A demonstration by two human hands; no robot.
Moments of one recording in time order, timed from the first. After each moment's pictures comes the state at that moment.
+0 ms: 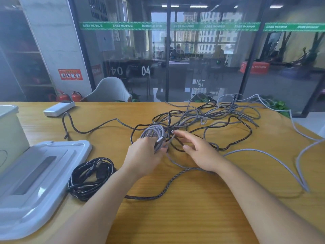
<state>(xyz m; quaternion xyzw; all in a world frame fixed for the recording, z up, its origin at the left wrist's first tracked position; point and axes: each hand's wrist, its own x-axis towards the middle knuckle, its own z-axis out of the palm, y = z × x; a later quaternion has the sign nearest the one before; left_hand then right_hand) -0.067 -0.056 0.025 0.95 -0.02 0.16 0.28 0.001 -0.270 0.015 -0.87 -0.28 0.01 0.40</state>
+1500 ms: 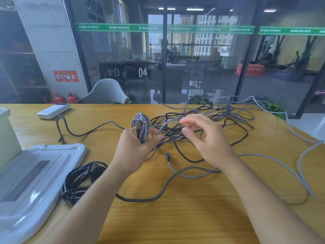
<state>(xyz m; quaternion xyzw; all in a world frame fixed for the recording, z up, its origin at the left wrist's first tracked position) -0.081 -0.053 0.058 0.81 -0.06 0.23 0.53 -0.025 -0.279 0.065 -0.81 -0.33 -0.24 0.43</state>
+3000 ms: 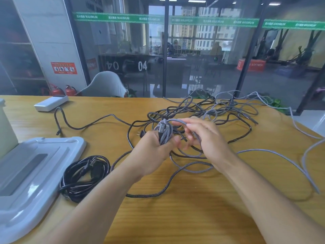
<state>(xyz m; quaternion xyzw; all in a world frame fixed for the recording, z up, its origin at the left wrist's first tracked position) -0.090 -0.077 0.055 0.82 -0.10 0.04 0.56 -0.042 -0.254 0.068 -0.73 -0.24 -0.01 0.64</state>
